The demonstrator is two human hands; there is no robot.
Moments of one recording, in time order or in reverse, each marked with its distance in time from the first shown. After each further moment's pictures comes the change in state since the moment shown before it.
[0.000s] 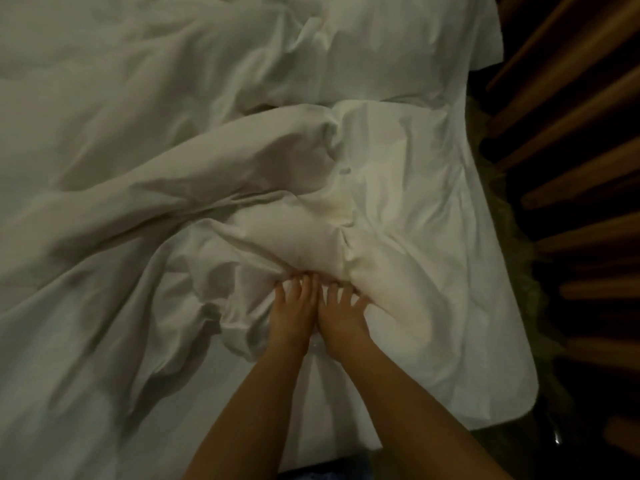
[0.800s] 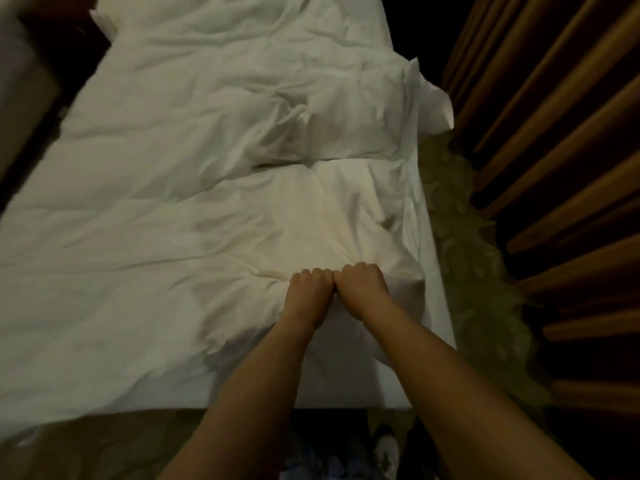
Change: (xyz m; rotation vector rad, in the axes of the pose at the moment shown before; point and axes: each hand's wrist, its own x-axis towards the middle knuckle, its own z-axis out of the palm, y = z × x) left_hand -0.071 0.129 -0.164 -0.143 0.227 0.001; right_hand -0.143 0.177 -0.060 -0.055 0.384 -0.330
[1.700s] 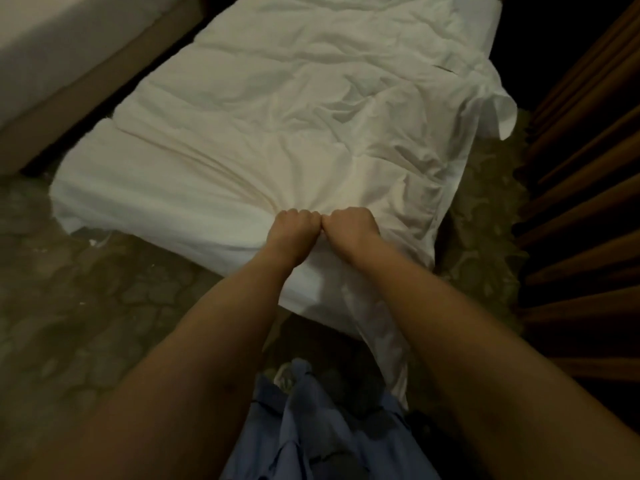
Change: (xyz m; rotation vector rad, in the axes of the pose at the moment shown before) left_hand -0.153 0.141 -0.075 0.244 0.013 -0.404; right_hand -0.183 0.005 -0.020 -0.163 0.234 -0.350
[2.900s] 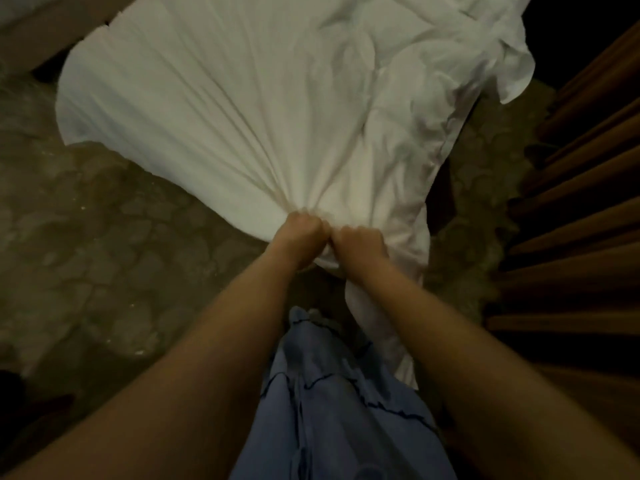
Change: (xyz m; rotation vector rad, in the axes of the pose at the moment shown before) left_hand -0.140 0.163 -0.009 -0.058 -0.246 0.078; right_hand -0.207 -0.011 0.086 0.094 -0.118 -0.118
